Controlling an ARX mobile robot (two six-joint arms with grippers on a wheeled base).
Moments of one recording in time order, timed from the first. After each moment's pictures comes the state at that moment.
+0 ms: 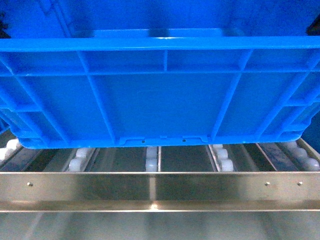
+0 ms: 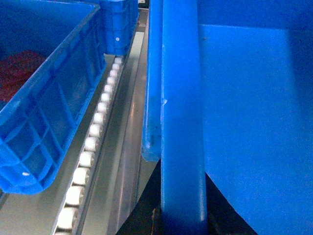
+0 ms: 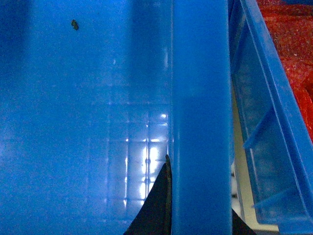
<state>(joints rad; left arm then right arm) -0.16 1.32 0.90 0.03 -0.13 -0.10 0.20 1.52 1.17 -0.19 0.06 0.10</state>
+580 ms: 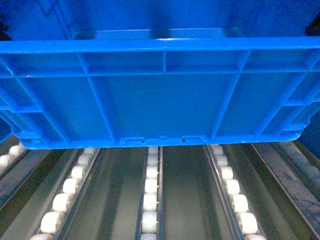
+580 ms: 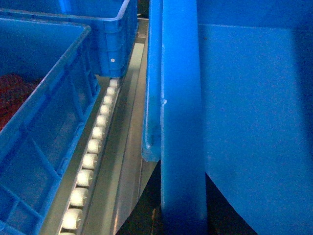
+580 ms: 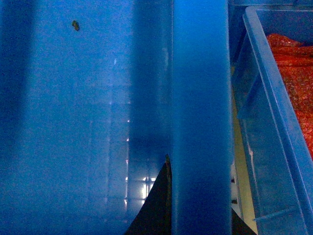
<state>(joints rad) -0.16 1.32 0.90 0.03 -0.13 -0.11 0.20 1.53 1.17 -0.19 0.06 0.10</state>
